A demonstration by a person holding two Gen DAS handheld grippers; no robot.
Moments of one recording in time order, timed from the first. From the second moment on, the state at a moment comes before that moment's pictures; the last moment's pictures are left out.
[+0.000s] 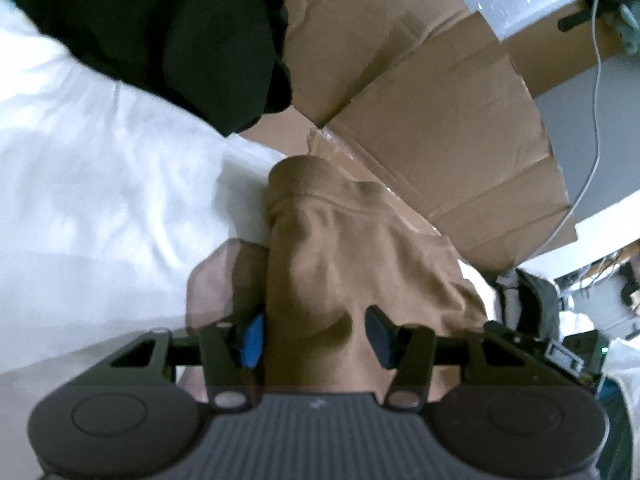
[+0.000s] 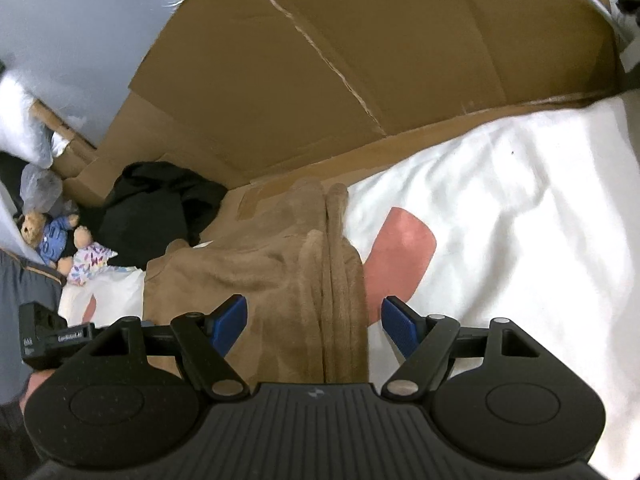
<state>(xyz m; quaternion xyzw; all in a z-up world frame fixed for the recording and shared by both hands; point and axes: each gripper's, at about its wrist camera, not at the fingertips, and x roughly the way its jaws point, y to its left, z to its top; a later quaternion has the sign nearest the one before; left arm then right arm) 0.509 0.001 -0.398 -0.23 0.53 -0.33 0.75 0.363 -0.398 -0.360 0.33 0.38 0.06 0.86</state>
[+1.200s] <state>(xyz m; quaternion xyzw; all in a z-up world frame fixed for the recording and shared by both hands) 0.528 -0.021 -0.413 -0.26 0.53 -0.36 0.73 0.412 -0.407 -0.381 0.37 0.42 0.14 0.82</state>
